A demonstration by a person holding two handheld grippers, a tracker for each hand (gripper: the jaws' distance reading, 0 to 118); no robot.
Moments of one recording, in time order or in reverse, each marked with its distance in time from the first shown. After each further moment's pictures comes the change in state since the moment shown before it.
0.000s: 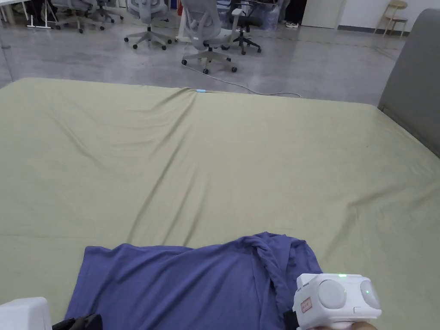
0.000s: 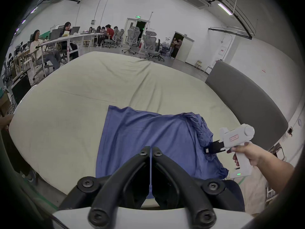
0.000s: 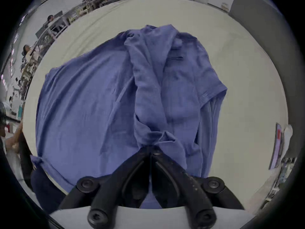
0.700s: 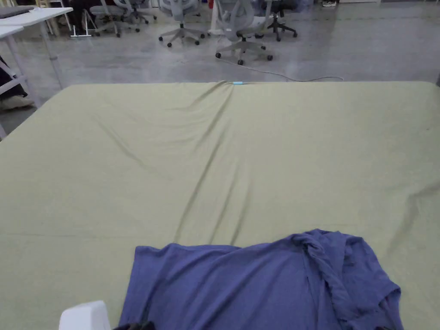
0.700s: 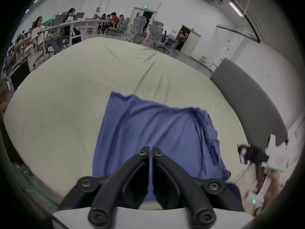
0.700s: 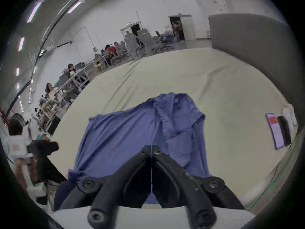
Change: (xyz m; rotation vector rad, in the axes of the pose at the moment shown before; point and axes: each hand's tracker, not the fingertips) left arm -0.043 0.015 -0.042 -0.091 -0.012 0.093; right arm -0.006 -0.131 0.114 0.545 0.204 -0.100
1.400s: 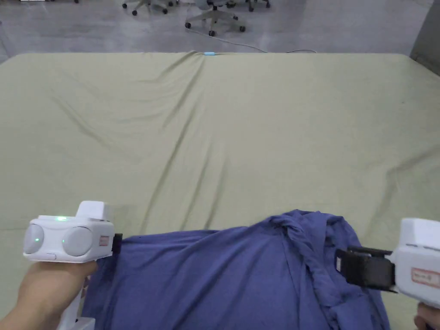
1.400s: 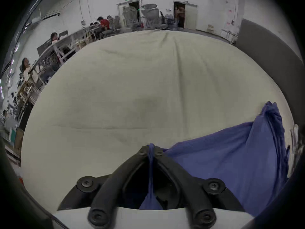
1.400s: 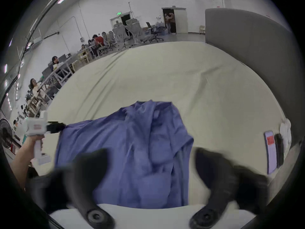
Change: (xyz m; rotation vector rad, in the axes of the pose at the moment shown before) left arm -0.113 0.106 -0.214 -0.117 0.283 -0.311; right arm 0.045 0.109 -0.098 -0.114 -0.183 0.036
